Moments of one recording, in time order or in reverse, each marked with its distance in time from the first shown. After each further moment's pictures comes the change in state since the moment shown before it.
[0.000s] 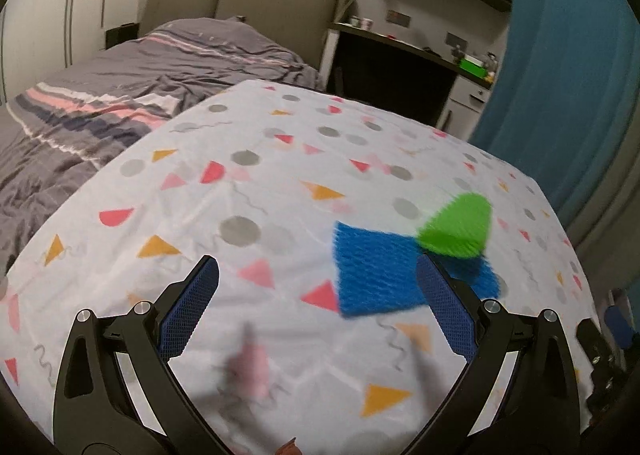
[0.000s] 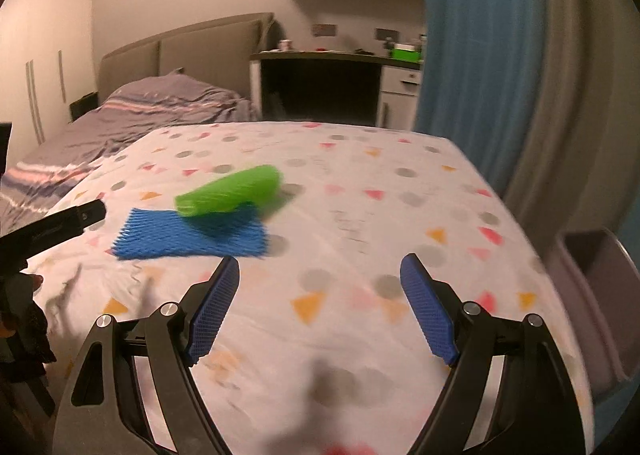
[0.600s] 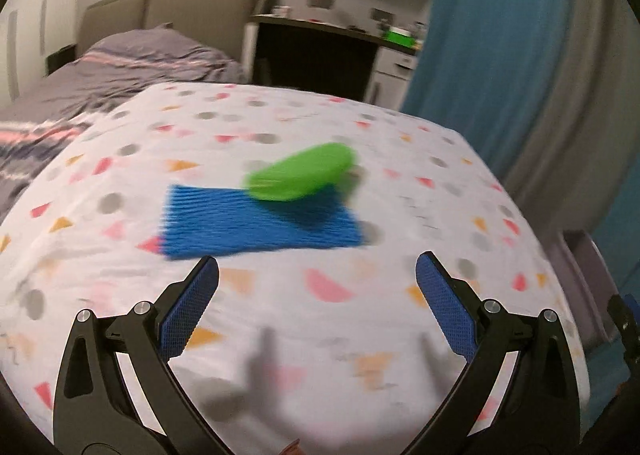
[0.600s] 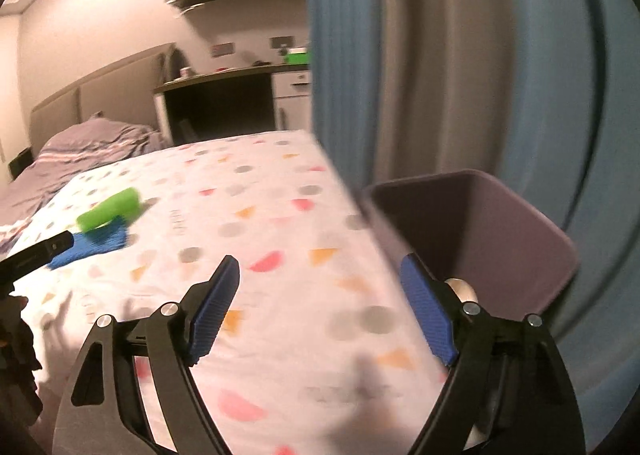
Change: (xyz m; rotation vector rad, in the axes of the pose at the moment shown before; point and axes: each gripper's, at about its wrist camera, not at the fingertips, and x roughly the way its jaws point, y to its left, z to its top) left arm -0.027 -0.107 -0.041 0.145 0.041 -0.165; right arm -0.088 -0.160 -0.046 0.211 -0.036 -0.224
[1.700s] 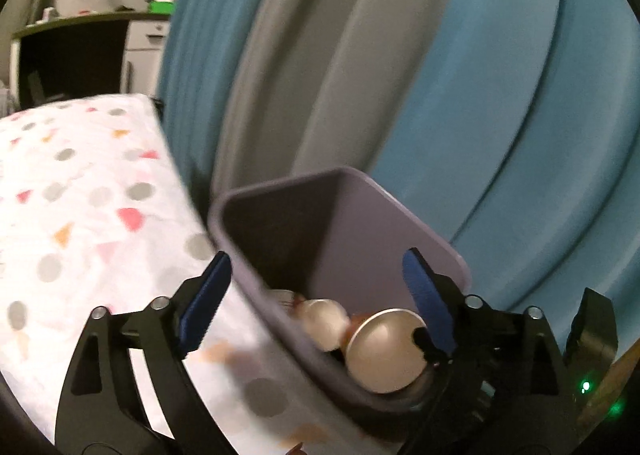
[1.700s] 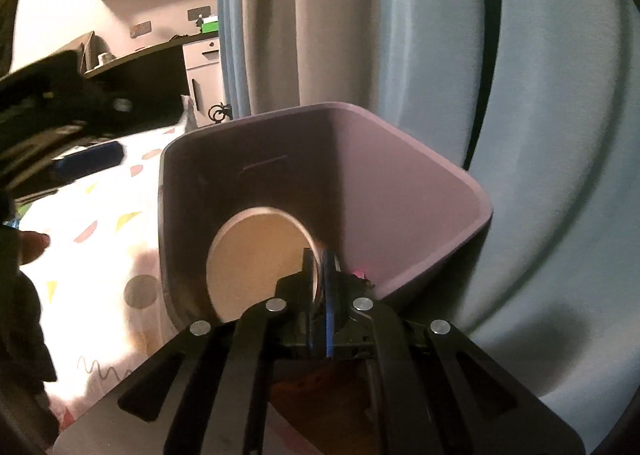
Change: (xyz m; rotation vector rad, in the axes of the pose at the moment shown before) left arm 0.028 -0.341 -0.042 0.310 0.111 -0.662; right arm 0.032 -0.160 -0.028 0.116 0.134 -0.220
